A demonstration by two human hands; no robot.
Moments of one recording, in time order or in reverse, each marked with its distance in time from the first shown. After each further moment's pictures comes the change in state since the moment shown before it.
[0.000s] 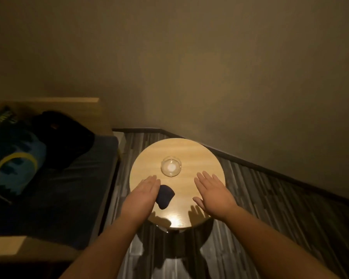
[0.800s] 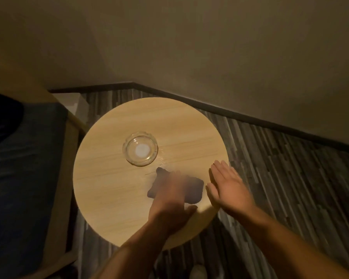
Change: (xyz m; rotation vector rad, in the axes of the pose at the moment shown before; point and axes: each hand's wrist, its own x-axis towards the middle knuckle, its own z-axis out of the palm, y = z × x) left_hand 0.165 0.069 0.267 -0.052 -0.226 0.130; right_hand 0.089 0.125 0.216 0.322 -0.047 0.318
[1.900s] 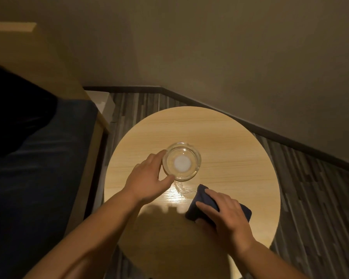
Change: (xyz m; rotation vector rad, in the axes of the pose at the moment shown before) left_hand 0.023 -0.187 -0.063 -0.460 0.202 -0.240; right_hand 0.036 -0.093 0.061 0.207 0.247 -0.390
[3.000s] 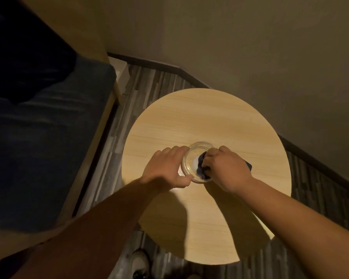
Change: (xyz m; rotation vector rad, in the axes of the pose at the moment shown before) left_hand -0.034 -0.010 0.022 0.062 -0.047 0.073; right_hand 0.115 -0.036 -0.026 -0.378 -0.445 -0.131
